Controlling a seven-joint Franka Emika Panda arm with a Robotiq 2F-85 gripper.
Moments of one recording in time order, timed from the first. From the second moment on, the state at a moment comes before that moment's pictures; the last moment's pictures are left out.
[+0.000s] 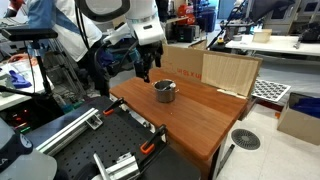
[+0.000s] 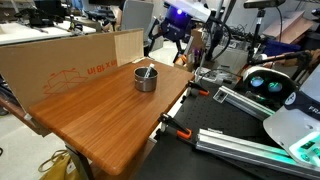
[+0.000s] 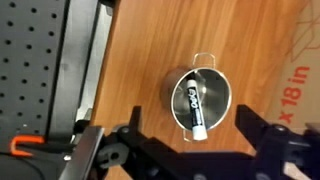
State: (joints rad) arm -0.02 -0.08 0.02 -2.70 0.53 2.77 0.76
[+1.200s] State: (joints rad) arm -0.02 0.18 -0.02 -2.47 0.18 2.72 1.16
